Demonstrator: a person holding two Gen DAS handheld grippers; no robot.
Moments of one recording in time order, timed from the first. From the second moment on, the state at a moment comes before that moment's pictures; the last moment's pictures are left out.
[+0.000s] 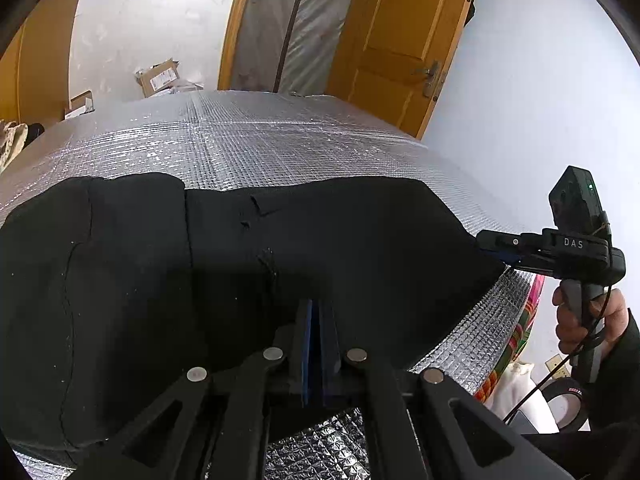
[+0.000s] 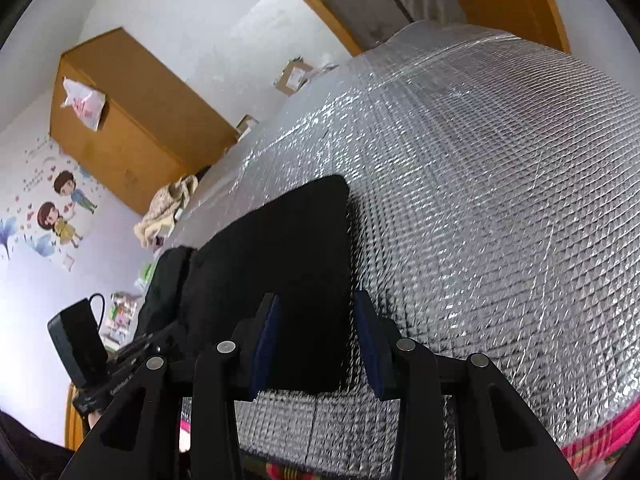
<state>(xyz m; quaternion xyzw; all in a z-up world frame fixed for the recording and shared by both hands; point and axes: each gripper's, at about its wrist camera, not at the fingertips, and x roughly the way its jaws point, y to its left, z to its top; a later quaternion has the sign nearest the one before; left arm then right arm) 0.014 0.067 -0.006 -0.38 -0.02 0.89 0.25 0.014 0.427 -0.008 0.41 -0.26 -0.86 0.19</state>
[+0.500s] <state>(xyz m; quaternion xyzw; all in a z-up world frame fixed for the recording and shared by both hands) 0.012 0.061 -0.011 -0.37 -0.03 0.89 0.26 -0.004 0.420 -0.010 0.43 -0.26 -0.84 0.21</state>
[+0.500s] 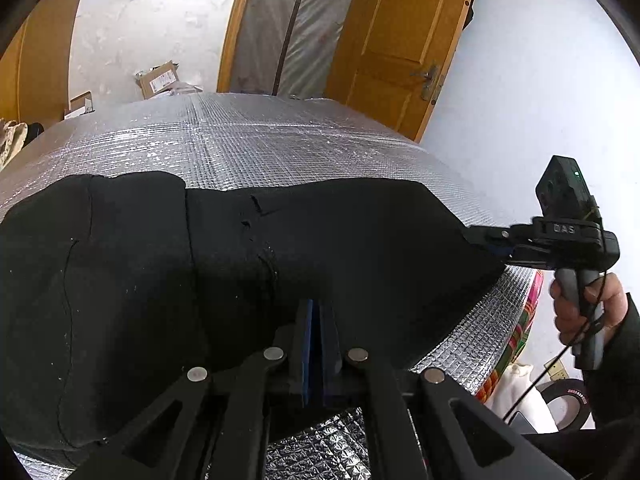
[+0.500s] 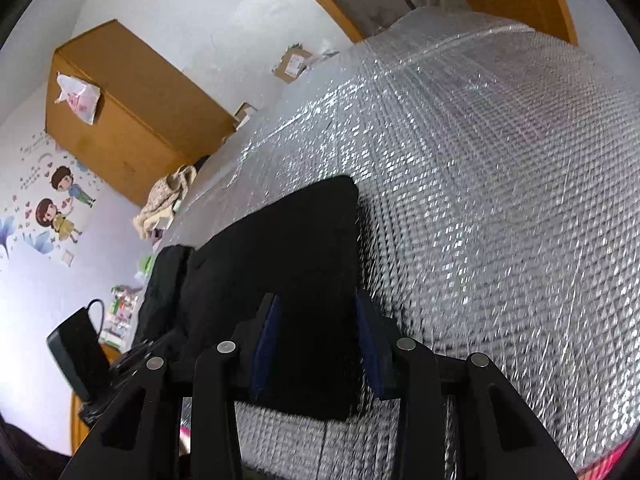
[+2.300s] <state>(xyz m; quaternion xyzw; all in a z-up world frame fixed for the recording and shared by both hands) 0.030 0.015 0.035 -0.31 -0.06 0.93 0.18 -0.017 0.371 0.109 0.30 -0.25 -0.87 0.29</state>
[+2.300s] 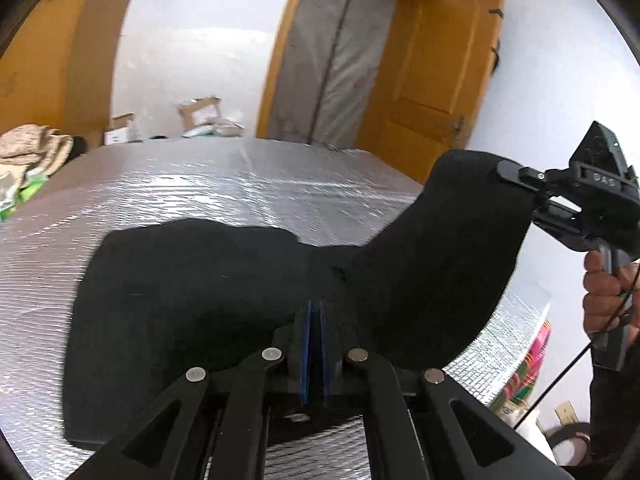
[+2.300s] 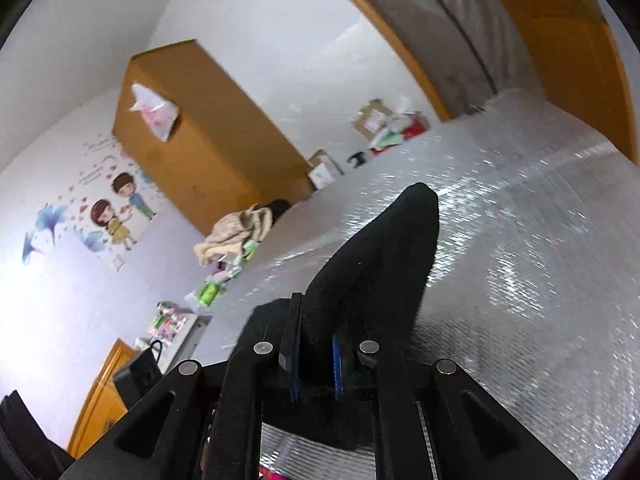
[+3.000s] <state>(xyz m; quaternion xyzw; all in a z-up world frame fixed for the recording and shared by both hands) 0.059 -0.082 0.041 -0.28 -0.12 0.95 0.09 -0.042 0.179 0.134 0.34 -0.13 -0.83 0.43</state>
